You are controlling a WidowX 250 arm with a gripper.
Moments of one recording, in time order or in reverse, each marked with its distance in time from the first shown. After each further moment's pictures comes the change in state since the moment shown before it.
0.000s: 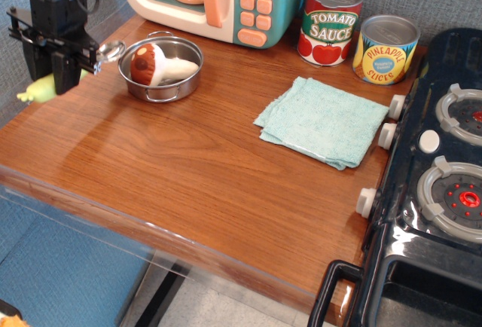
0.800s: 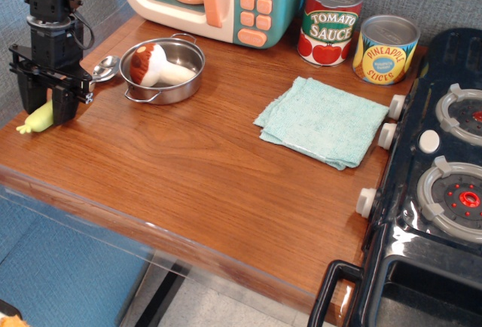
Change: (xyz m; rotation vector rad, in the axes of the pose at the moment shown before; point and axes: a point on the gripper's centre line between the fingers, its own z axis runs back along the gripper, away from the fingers) arm -0.003 0.010 -0.046 -0.049 0.148 -0.033
